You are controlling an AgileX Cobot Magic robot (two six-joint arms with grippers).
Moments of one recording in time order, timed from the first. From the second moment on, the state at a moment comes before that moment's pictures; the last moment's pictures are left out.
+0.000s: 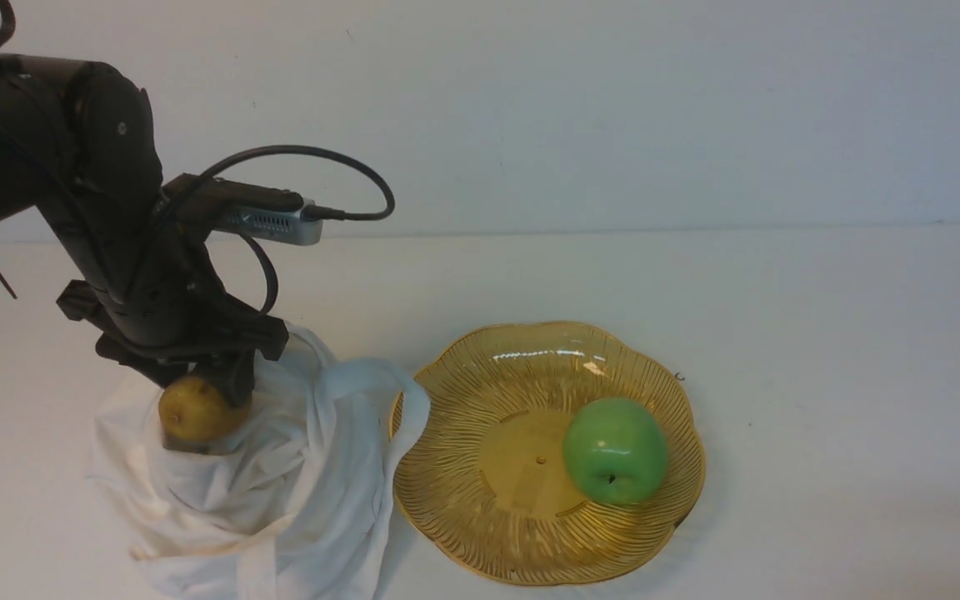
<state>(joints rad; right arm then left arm) 0.01 -0.01 0.02 0.20 0.39 -0.20 -0.18 1.72 -1.33 0.03 1.09 0.03</state>
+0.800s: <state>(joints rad) 0.01 -0.01 0.02 0.20 0.39 -0.20 -0.18 1.82 -1.33 -0.03 1.14 0.04</state>
